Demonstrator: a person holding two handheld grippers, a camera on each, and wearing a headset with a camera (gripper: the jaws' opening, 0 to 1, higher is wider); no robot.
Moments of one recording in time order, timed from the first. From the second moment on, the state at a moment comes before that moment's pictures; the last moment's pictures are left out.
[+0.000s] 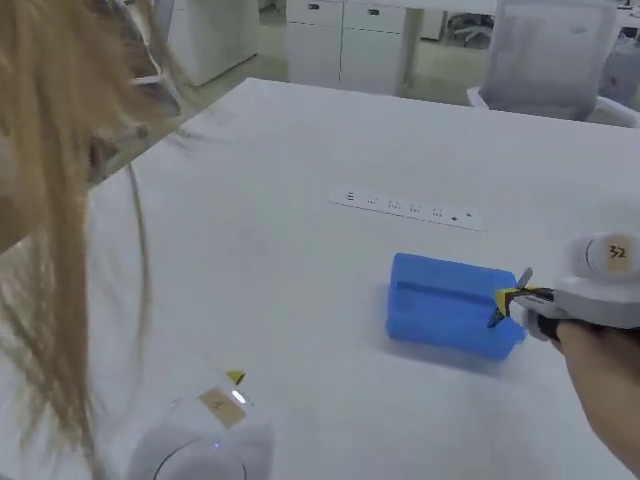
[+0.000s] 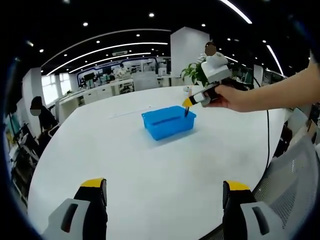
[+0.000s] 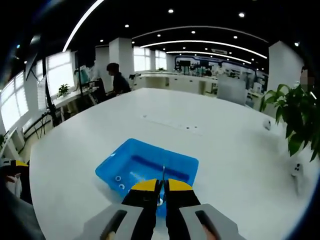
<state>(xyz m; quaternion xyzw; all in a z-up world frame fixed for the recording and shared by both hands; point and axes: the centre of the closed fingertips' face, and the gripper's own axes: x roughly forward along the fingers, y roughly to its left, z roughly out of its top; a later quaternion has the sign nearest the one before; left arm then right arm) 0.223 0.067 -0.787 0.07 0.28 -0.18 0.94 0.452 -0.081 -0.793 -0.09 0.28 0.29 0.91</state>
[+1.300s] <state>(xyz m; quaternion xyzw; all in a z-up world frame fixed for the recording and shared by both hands) 0.226 0.075 -0.786 0.08 0.28 -0.18 0.94 0.403 -0.070 -0.727 -0.18 0.20 0.39 0.88</state>
